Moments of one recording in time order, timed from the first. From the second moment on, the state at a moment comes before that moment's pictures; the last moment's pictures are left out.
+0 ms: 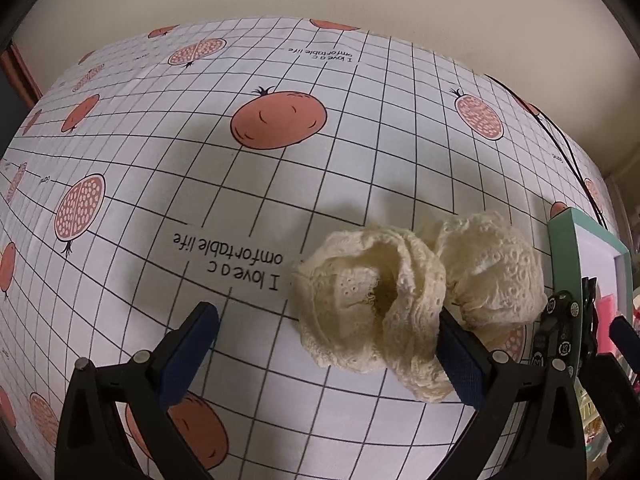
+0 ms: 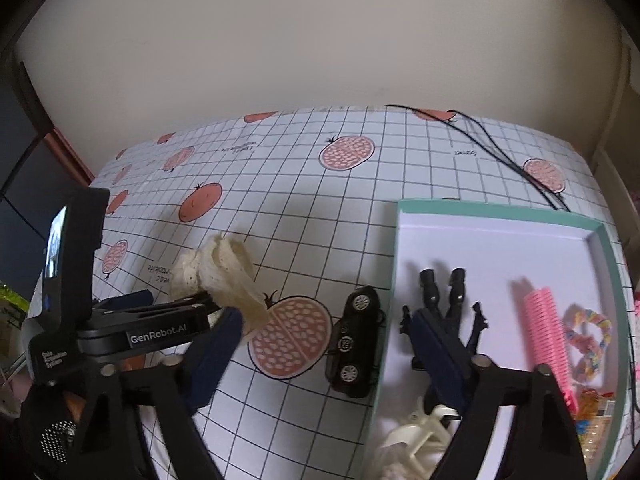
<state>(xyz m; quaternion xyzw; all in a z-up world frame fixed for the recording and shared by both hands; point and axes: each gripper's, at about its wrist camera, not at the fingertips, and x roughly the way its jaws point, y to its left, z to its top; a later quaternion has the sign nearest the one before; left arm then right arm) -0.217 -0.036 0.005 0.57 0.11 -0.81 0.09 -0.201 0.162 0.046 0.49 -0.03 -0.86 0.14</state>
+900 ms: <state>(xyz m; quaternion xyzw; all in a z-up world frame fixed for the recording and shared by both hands) -0.223 -0.045 0.007 0.56 0.10 -0.81 0.09 -0.205 0.143 0.033 0.50 0.03 -0.86 0.11</state>
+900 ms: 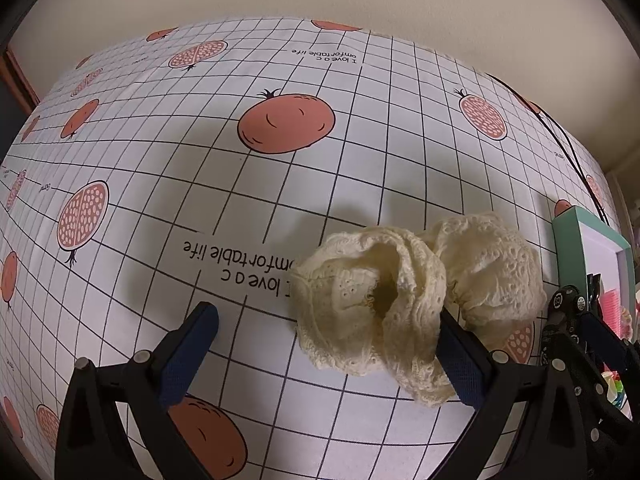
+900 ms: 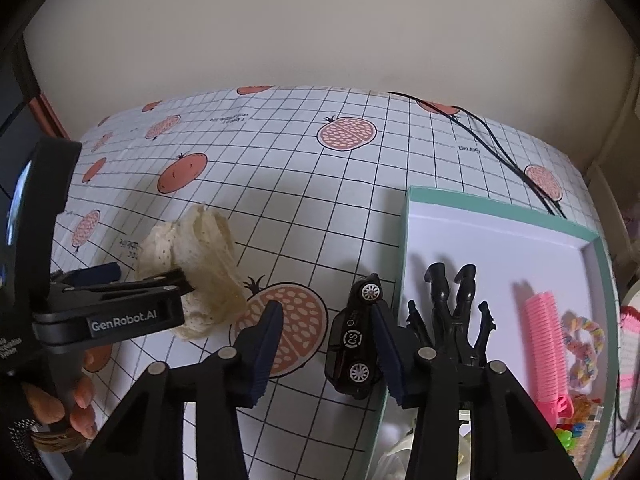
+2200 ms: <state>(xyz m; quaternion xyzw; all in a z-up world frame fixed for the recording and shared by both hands) -0.220 -0.029 0.015 0.55 0.08 -0.83 0.08 -0.201 0.130 0.003 0.53 0.08 -0.83 0.11</state>
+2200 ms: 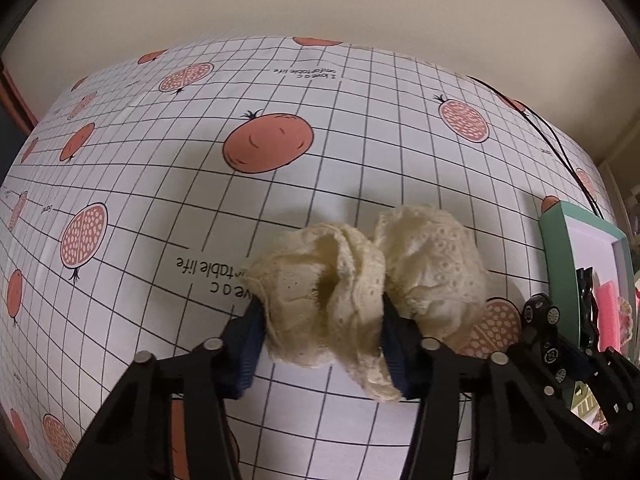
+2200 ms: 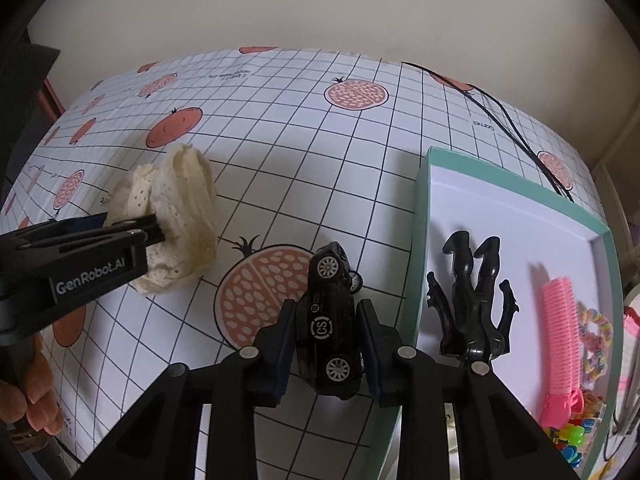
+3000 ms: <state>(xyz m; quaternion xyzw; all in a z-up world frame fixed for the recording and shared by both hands) -0.213 -0.028 0.029 0.53 0.12 -0.83 0.09 -0.190 0.131 0.036 0.51 0.05 -0.85 0.14</state>
